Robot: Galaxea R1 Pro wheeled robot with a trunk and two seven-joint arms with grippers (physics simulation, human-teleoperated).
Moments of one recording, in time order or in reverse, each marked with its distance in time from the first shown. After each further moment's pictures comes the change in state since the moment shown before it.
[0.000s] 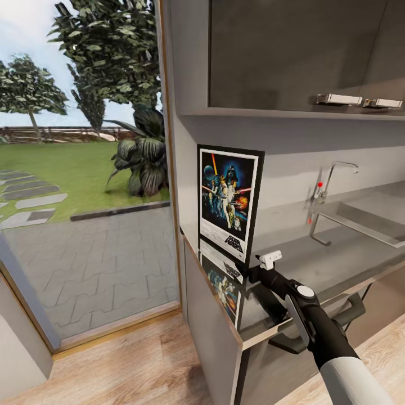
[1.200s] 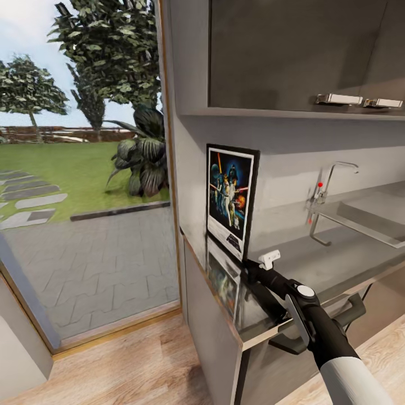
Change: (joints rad) left arm 0.000 0.000 0.000 -0.001 0.000 0.000 0.000; right arm 0.000 0.000 0.000 -0.006 0.003 -0.002 0.037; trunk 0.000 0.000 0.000
